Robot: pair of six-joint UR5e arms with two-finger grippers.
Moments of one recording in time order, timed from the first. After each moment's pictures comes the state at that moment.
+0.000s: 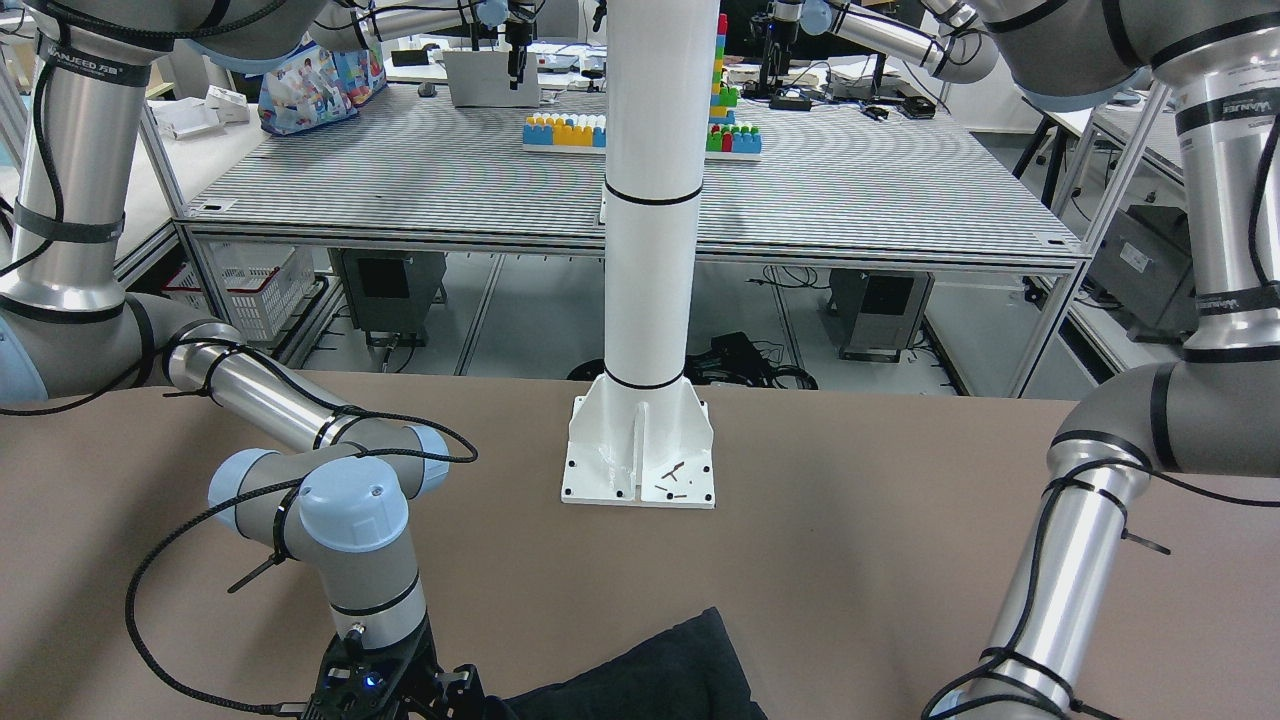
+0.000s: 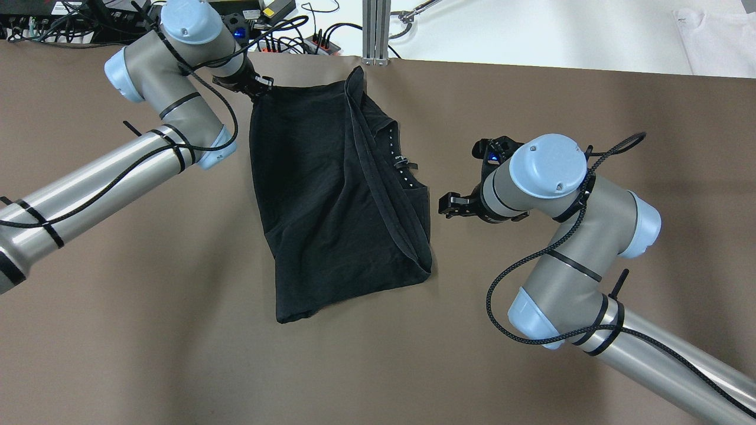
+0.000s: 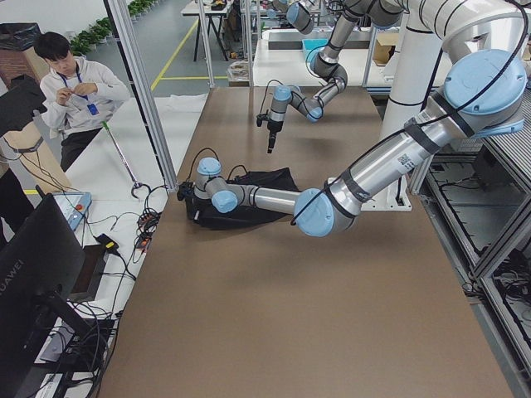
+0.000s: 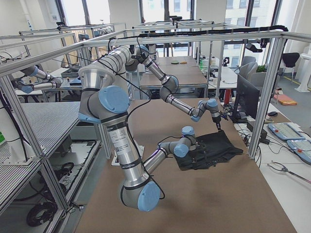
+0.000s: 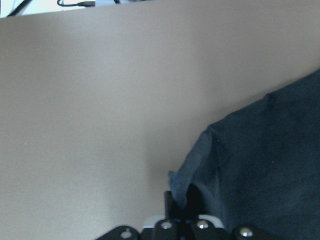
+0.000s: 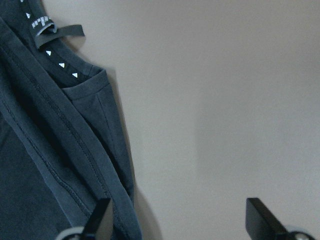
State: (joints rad) left arm -0.98 -2.57 -0.72 -2.25 -1.95 -0.81; right arm 0.73 -1.06 1.72 -1.38 1.88 1.15
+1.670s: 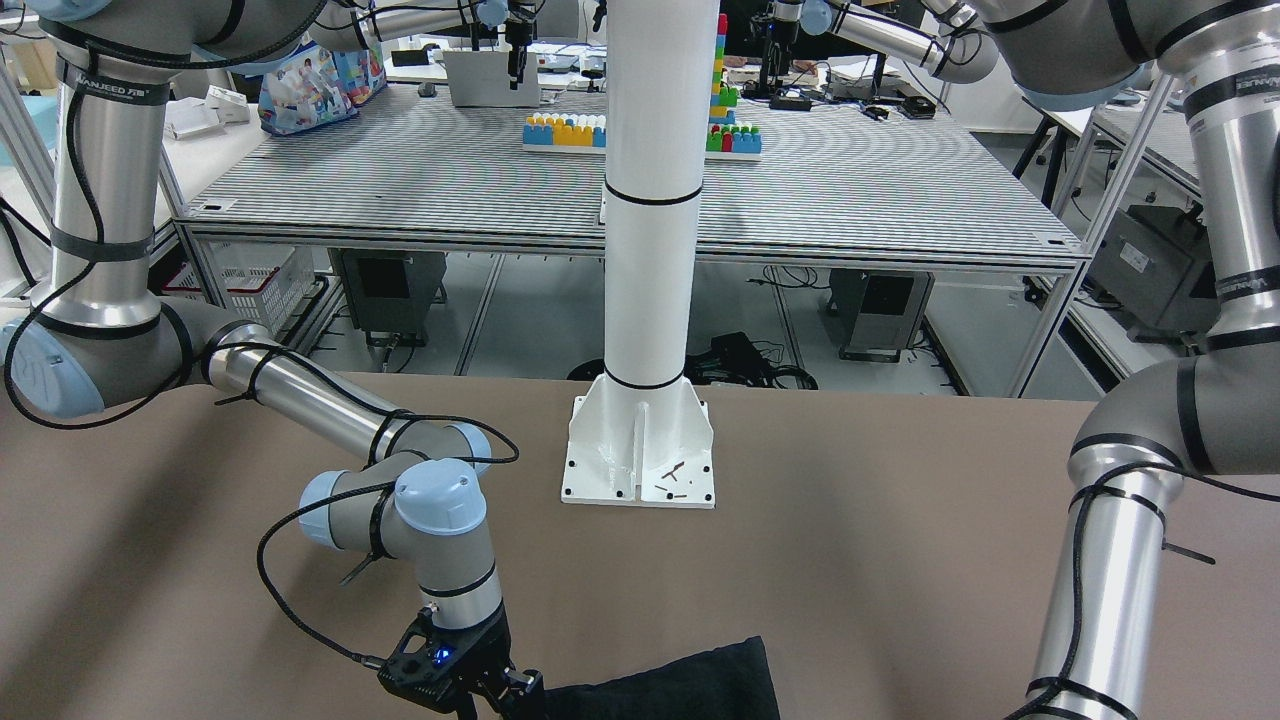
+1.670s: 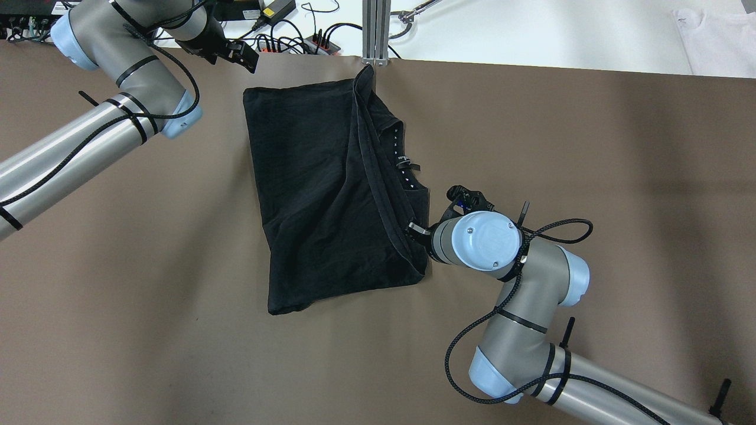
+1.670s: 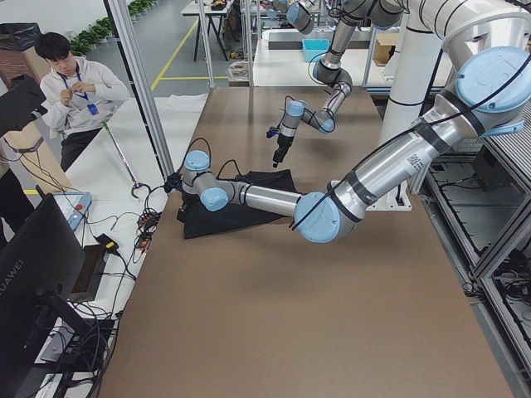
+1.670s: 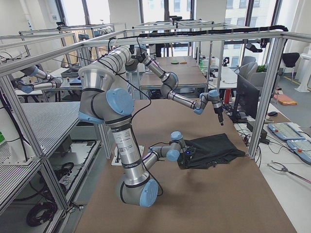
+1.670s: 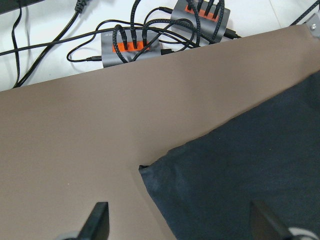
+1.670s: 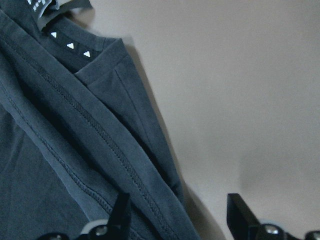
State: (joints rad) left arm -1.08 -2.52 -0.83 -2.26 -2.07 -0.67; right arm 0.54 -1.03 1.61 -1.19 1.65 1.70
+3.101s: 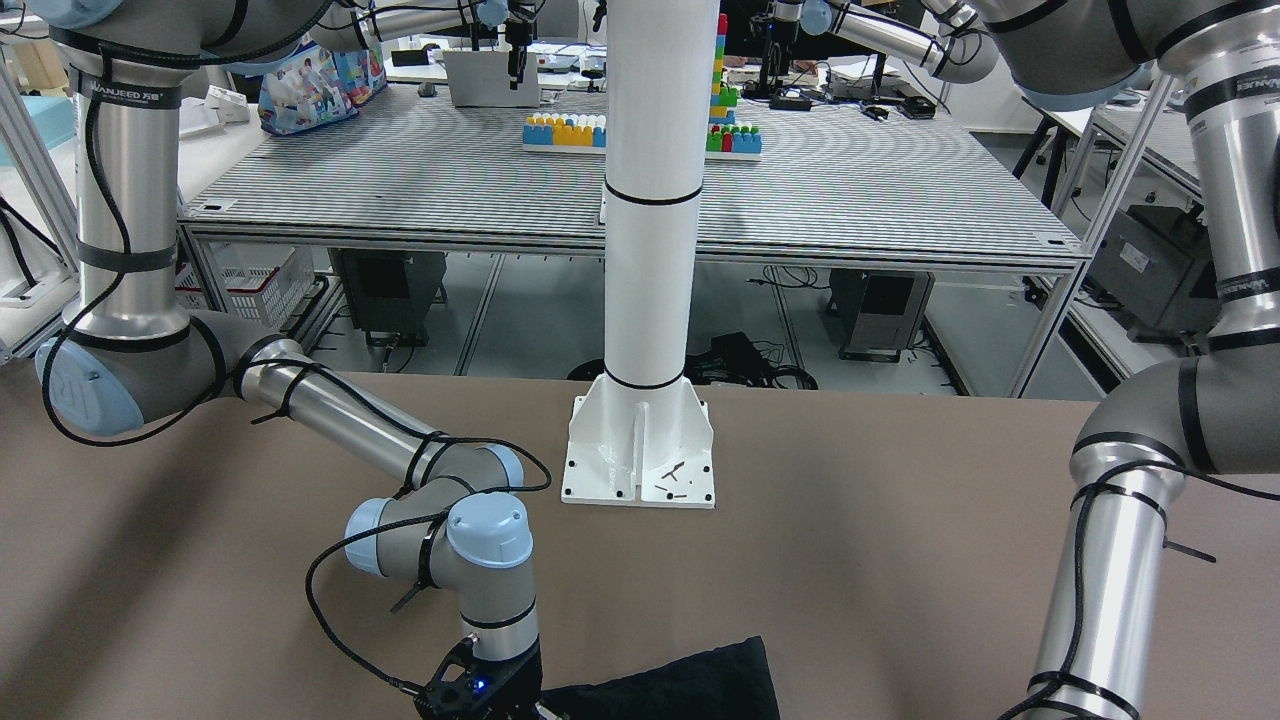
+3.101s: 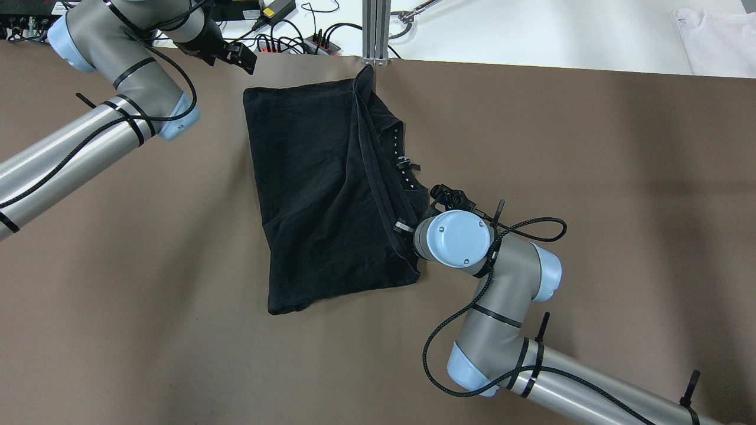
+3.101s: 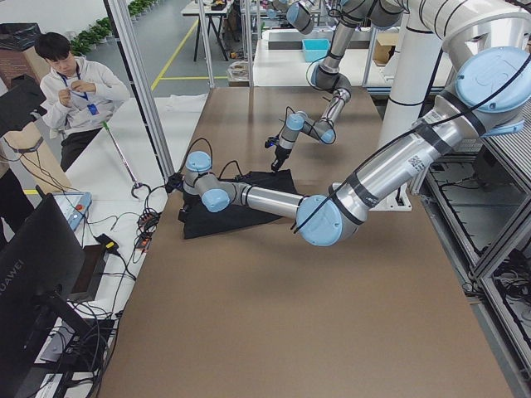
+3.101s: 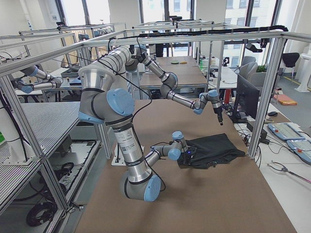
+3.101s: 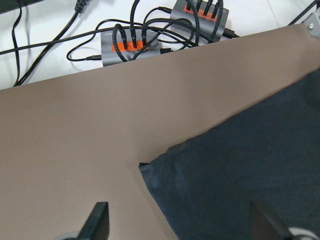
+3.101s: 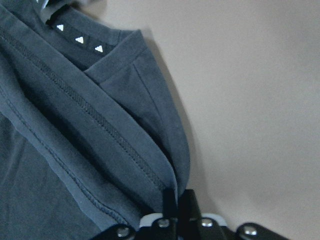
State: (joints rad) left arm -1.08 -2.50 -0.85 -2.26 -2.07 -0.67; right arm 0.53 -0.96 1.51 -1.19 1.61 1.72
